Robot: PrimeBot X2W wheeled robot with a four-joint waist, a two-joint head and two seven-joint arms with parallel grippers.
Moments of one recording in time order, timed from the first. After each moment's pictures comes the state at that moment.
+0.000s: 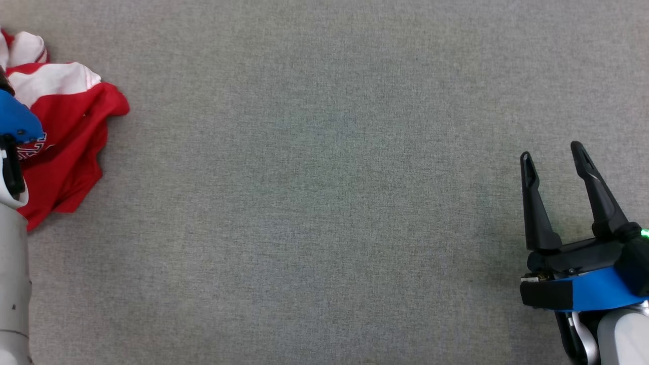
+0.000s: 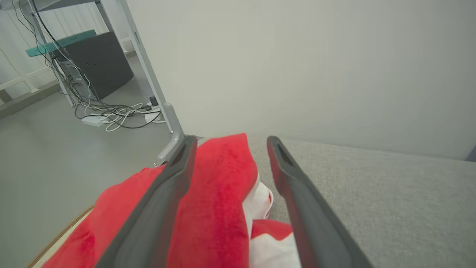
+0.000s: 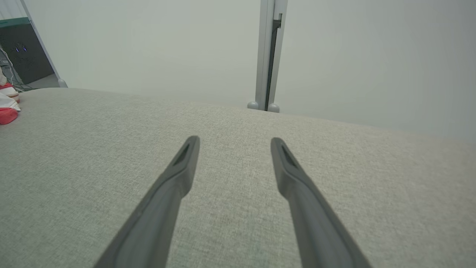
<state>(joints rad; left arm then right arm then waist) -0.88 0.37 0.06 0.81 -0.24 0.00 -0.20 -0.14 -0.09 -0.03 -0.16 0.04 0.13 -0.15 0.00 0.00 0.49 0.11</state>
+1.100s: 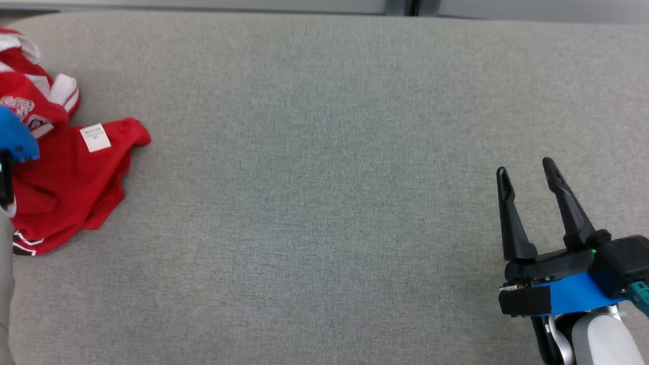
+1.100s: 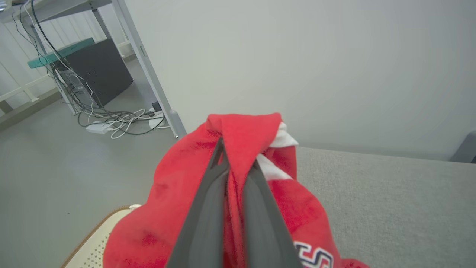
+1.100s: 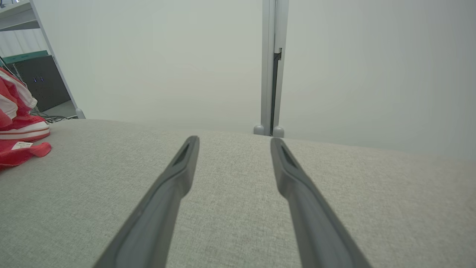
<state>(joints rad) -0.98 0.42 -0.04 1.11 -0.23 -0.07 -0.20 -0.14 -0.07 0.01 -0.07 0.08 0.13 -0.19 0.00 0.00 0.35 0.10</state>
